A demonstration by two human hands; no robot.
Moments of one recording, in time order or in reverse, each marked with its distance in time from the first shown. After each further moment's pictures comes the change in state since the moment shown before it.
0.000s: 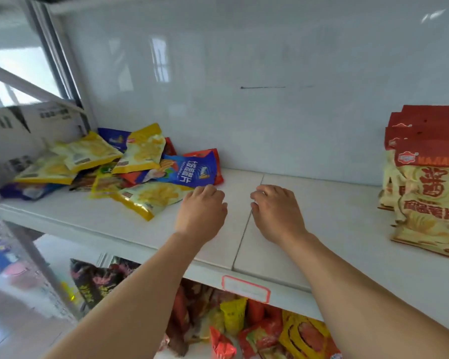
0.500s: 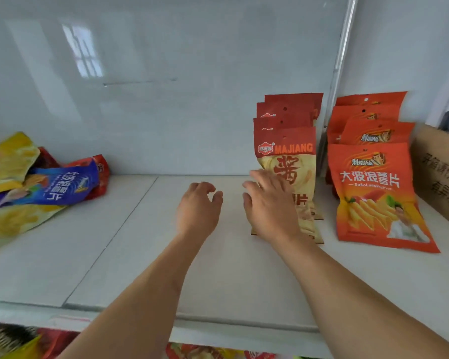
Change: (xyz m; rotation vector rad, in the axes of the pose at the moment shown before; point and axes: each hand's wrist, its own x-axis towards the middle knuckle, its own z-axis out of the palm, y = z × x) left_hand 0.061 0.265 0.044 -0.650 -0.029 -0.215; right_hand -0.075 0.233 -0.057 -0.114 0.253 0.134
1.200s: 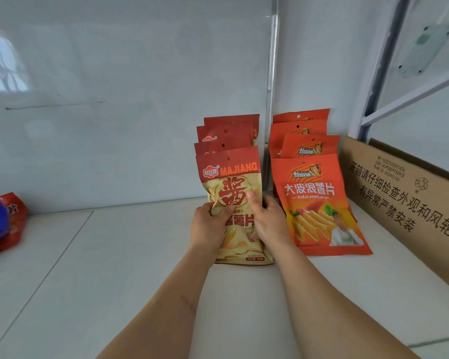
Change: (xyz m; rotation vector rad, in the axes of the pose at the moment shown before) left_hand 0.008 0.078 0.080 -0.731 -0.302 -0.184; right_hand 0.005 0.077 -0.017 0.797 -0.093 0.970
